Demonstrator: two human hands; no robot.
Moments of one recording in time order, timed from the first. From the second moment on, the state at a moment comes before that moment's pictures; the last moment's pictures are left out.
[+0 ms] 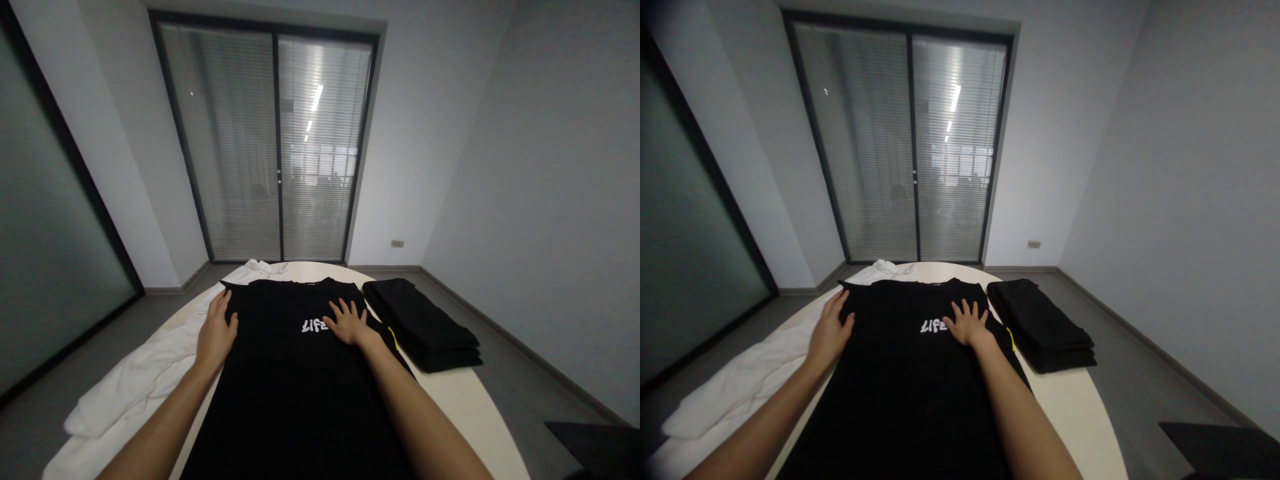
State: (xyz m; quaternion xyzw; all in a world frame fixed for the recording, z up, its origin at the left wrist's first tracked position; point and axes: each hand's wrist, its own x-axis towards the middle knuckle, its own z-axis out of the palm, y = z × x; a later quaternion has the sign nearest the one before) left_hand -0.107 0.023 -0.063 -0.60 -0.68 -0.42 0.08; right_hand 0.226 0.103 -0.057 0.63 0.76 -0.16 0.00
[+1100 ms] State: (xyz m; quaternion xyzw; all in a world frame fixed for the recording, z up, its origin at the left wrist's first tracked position) left_hand -0.108 -0.004 -0.043 -0.65 -0.75 -0.09 -0.07; right_hand 0.230 0.108 -0.067 0.63 0.77 -0.14 -0.04
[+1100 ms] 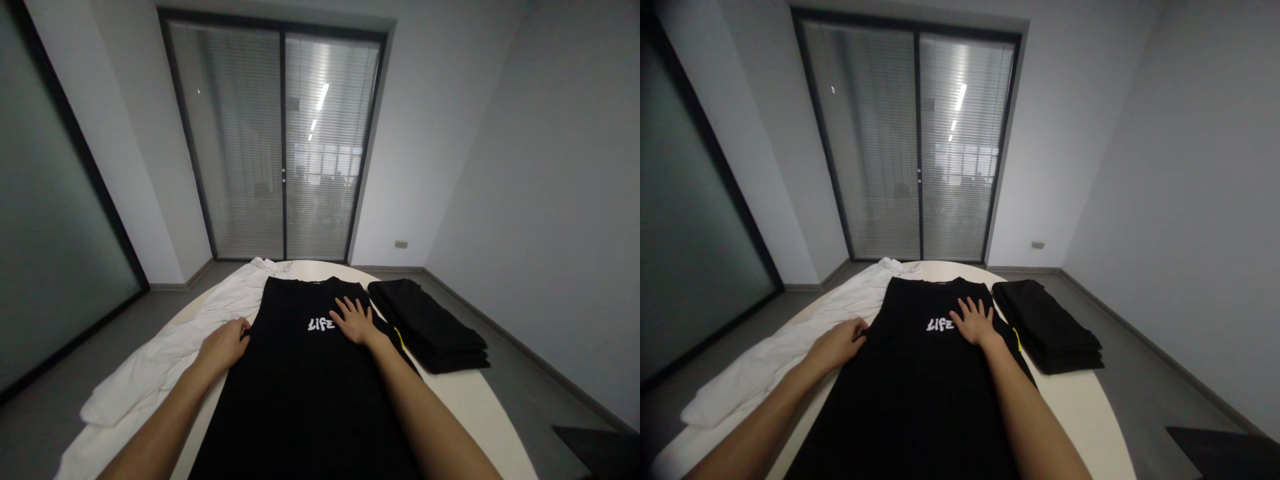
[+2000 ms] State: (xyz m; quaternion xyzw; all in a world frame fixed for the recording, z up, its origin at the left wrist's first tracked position) left_hand -0.065 -0.011 -0.064 -0.70 -0.71 -0.08 0.10; right_hand 0.048 0.136 -0.043 0.50 0.83 -0.19 -0.15
